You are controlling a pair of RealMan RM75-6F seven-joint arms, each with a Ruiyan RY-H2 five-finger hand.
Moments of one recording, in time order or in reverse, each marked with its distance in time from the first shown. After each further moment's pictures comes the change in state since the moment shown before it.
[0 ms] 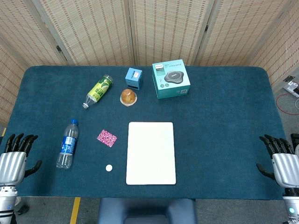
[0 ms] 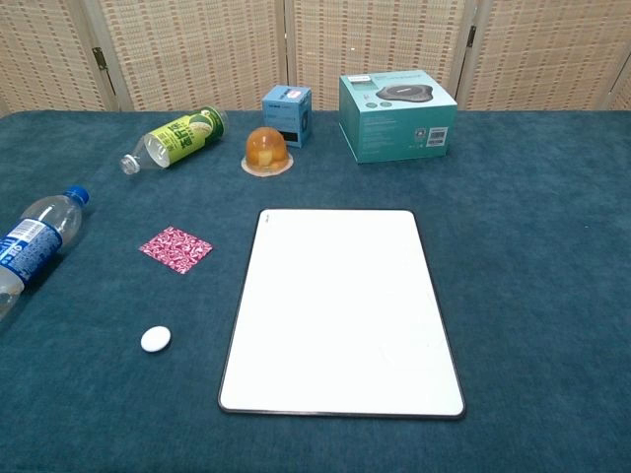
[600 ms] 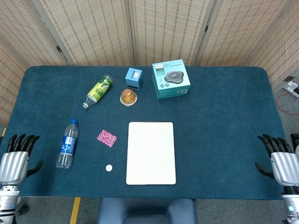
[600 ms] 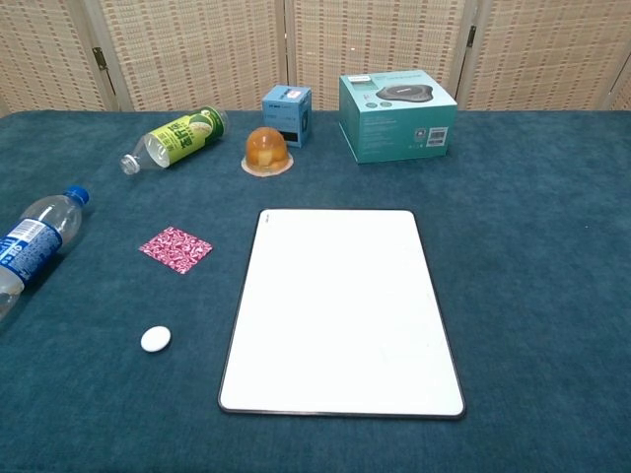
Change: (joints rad) left arm -0.010 0.000 0.003 -0.022 -0.027 -0.017 0.036; right arm 0.010 0.002 0.002 0.007 0.006 -0.021 0.018
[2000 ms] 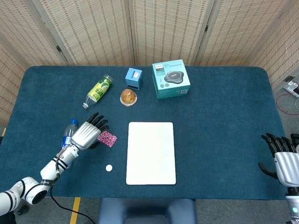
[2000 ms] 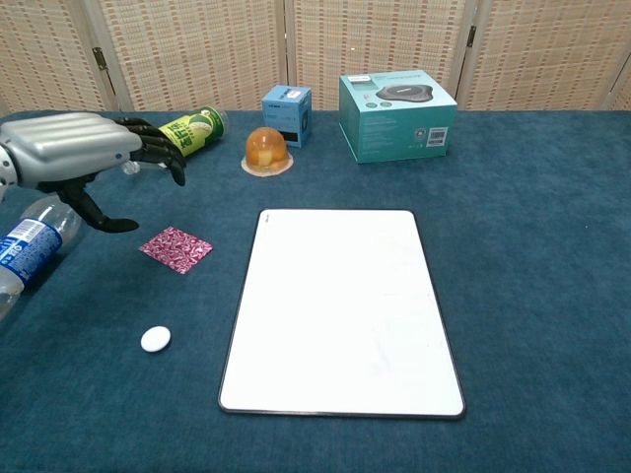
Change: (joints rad) left arm -0.552 -0.231 -0.052 0.345 0.108 -0.578 -0.094; right arm -0.010 0.042 0.002 -0.038 -0.008 0.023 -0.005
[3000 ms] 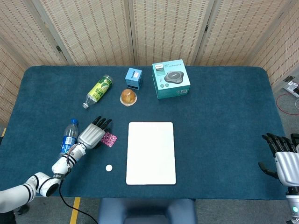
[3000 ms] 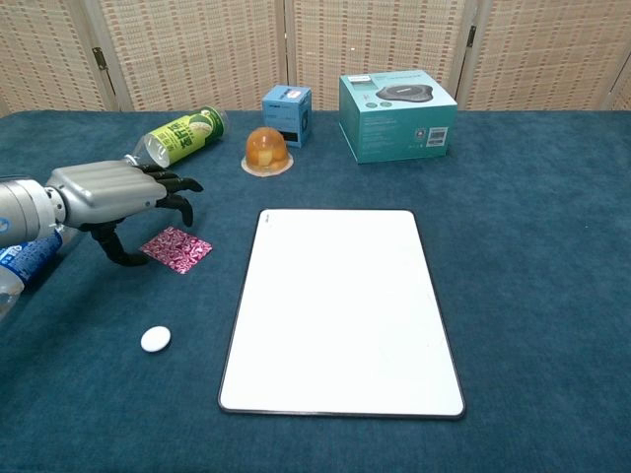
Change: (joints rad) left arm -0.079 -0.145 0.061 0.194 -0.134 -0.103 0.084; right arm 0.001 -0.005 0.002 0.013 0.009 -0.011 0.022
